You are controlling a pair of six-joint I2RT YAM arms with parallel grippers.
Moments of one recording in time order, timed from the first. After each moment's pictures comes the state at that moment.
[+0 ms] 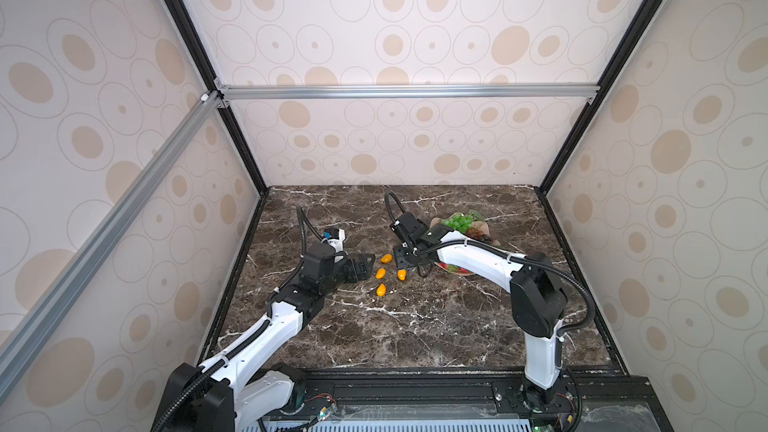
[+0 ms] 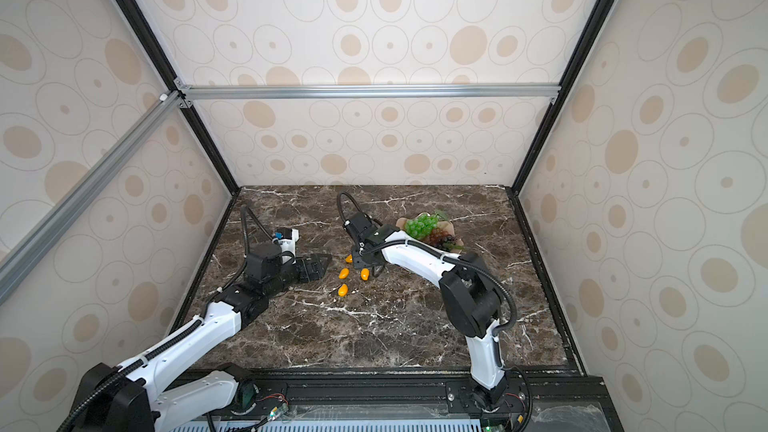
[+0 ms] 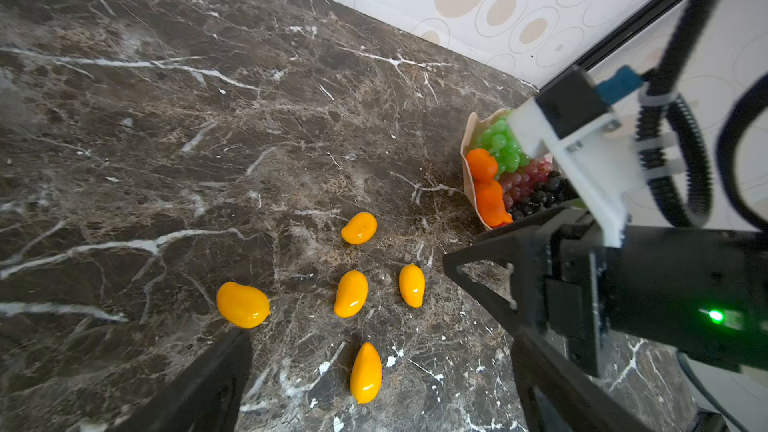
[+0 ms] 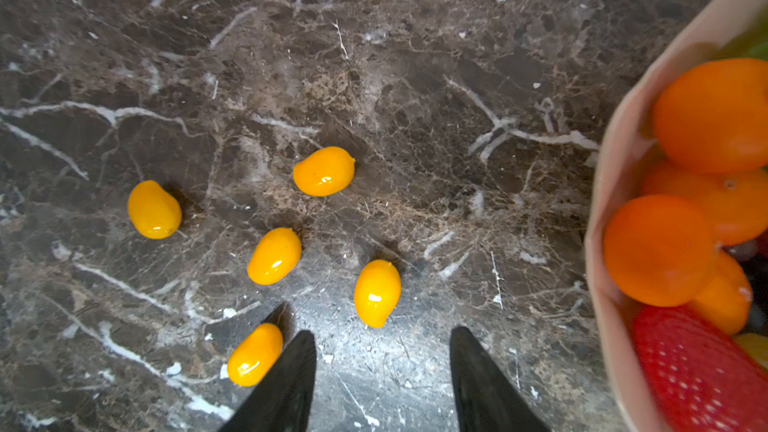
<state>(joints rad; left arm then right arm) -0.39 1.07 0.58 -0.01 0.14 -0.53 0.78 1.99 1.61 -0.75 0.14 0.52</state>
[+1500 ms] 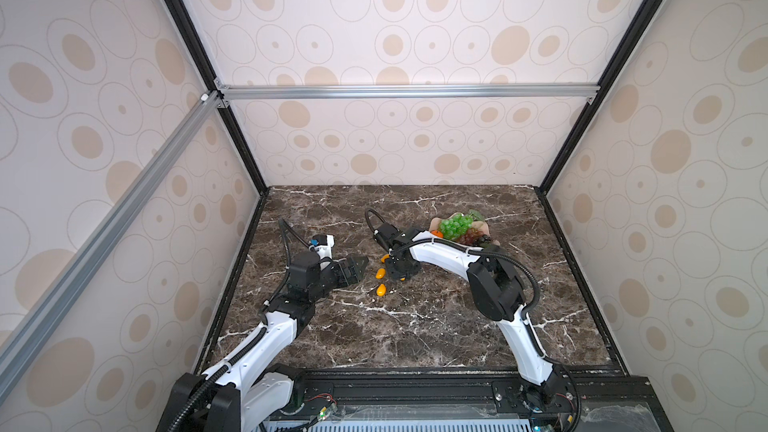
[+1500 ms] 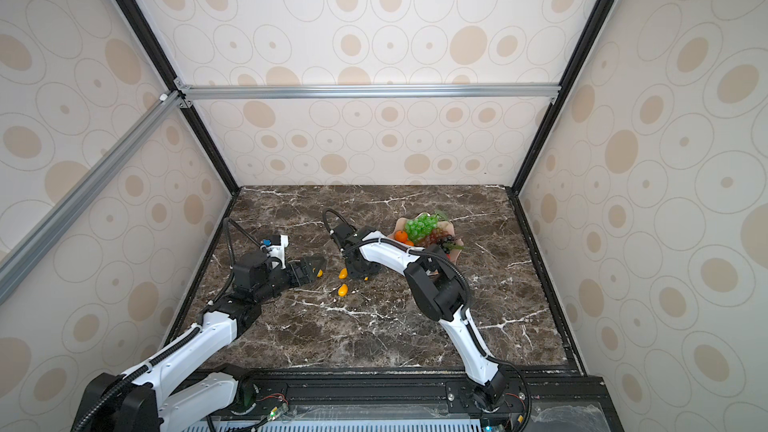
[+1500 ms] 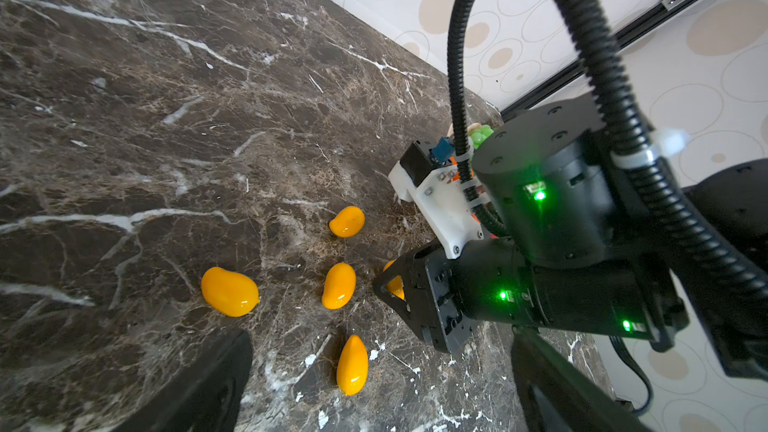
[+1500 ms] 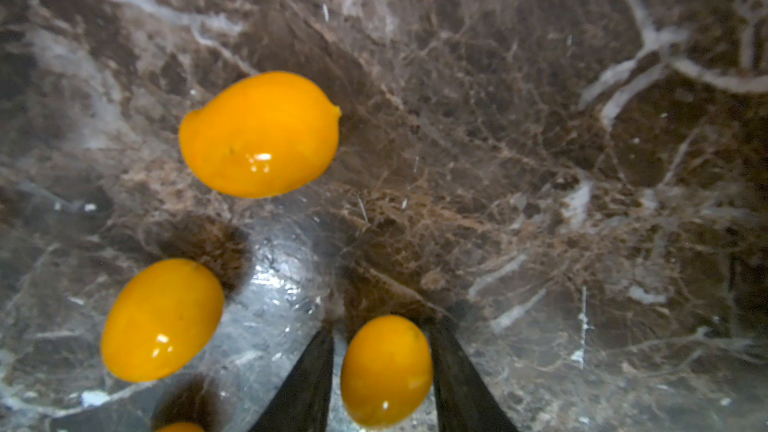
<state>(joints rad) -0.26 1.04 0.46 0.14 0.33 -0.61 0.80 2.28 1.84 -0.94 0.13 0.51</state>
